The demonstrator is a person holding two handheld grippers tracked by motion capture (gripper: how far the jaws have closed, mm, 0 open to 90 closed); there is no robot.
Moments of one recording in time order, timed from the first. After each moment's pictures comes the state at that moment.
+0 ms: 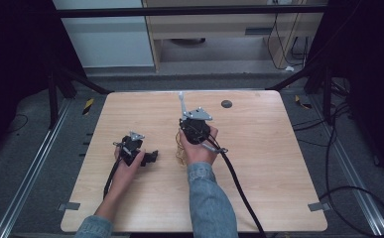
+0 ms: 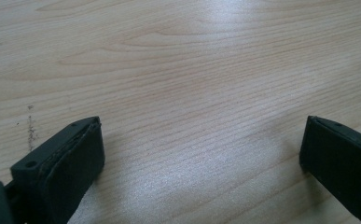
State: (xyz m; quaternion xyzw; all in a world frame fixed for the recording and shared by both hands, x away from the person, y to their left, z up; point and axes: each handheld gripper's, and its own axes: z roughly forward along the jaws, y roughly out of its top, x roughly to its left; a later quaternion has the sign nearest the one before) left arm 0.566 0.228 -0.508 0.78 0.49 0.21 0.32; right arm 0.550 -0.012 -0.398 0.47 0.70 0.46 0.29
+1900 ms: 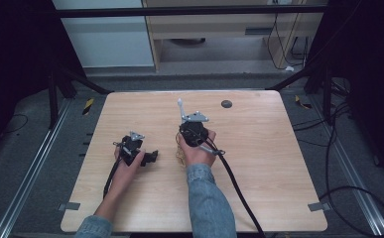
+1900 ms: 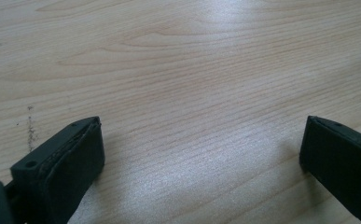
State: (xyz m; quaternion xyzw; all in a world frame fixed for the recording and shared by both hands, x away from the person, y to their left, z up) left arm 0.567 0.228 -0.507 0.78 0.49 0.21 0.32; right arm 0.556 -0.007 -0.417 0.48 0.72 0.42 0.27
